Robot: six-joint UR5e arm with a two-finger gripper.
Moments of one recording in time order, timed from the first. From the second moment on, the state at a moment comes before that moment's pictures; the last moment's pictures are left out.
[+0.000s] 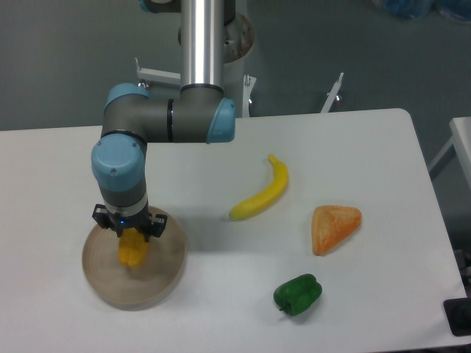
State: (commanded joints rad) arm 1.84 -2.16 -1.32 -1.22 1.47 0.15
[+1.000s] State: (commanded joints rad) arm 1.83 -2.16 -1.31 -1.21 1.48 0.16
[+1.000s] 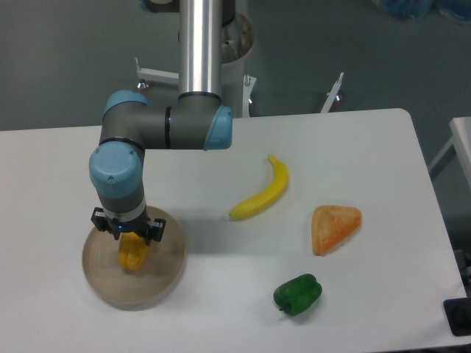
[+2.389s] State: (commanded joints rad) arm 2.27 -2.09 -1.25 -1.22 1.64 1.02
